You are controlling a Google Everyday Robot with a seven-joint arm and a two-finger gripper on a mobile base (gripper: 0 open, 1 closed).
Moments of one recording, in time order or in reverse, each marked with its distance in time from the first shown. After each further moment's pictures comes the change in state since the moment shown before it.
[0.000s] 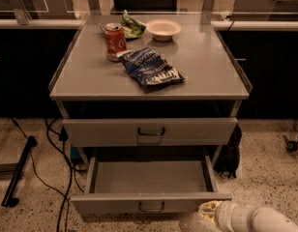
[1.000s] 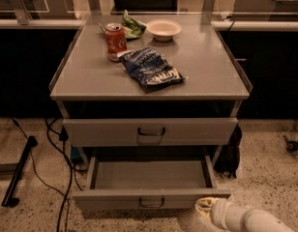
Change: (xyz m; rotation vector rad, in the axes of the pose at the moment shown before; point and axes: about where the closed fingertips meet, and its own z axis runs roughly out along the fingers) arm 0.005 -0.013 0.028 0.075 -0.037 -0.031
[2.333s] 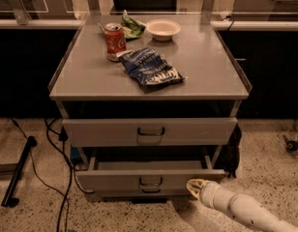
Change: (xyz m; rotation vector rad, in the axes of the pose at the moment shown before) arm -0.017 -0.063 0.064 0.129 -0.101 -0.013
